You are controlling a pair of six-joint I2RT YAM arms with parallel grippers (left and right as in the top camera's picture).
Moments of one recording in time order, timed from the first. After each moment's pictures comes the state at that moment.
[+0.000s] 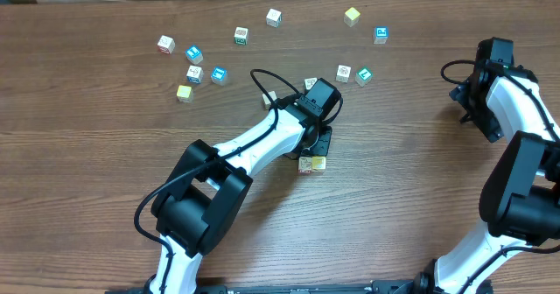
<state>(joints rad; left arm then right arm) -0.69 2.09 1.46 -0.67 0.06 -0.47 -0.27 1.96 1.40 -0.76 0.38 0.74</state>
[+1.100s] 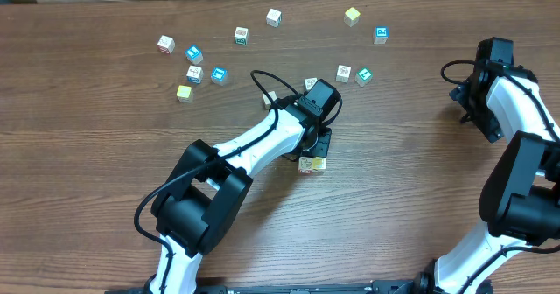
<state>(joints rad) -0.69 2.09 1.46 -0.69 0.07 -0.46 -0.27 1.96 1.40 -0.76 0.38 0.74</state>
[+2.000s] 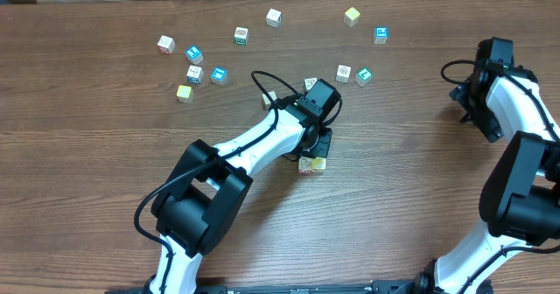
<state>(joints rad) -0.69 2.09 1.46 -0.69 0.09 -0.46 -0.27 1.96 1.40 -0.76 0.38 0.74</state>
